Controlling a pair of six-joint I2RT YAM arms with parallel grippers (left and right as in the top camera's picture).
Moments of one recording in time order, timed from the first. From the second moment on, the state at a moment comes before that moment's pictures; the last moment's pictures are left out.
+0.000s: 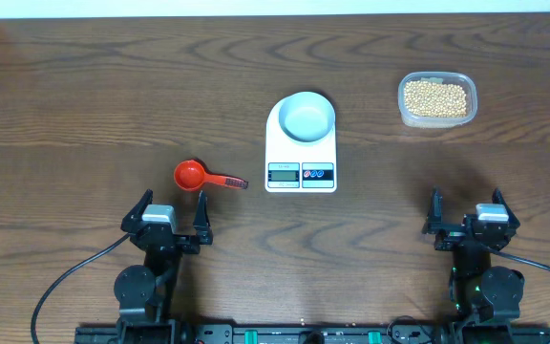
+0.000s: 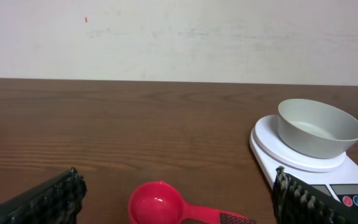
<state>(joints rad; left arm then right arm) 0.01 0.01 0.02 -0.10 0.12 -0.04 0.04 0.01 0.01 -0.06 0.11 -0.06</state>
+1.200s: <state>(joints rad) 0.01 0.01 0.05 -0.09 0.12 -0.06 0.04 0.01 0.01 -0.06 0.11 -0.06</state>
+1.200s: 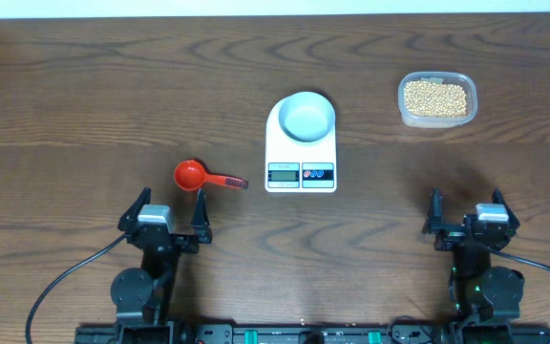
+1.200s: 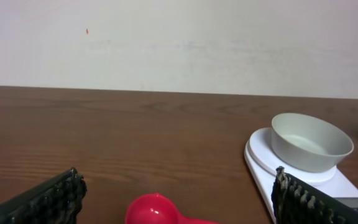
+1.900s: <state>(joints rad) 0.01 0.29 0.23 -0.09 0.12 -0.06 0.04 0.01 0.01 -0.06 0.11 -0.06</state>
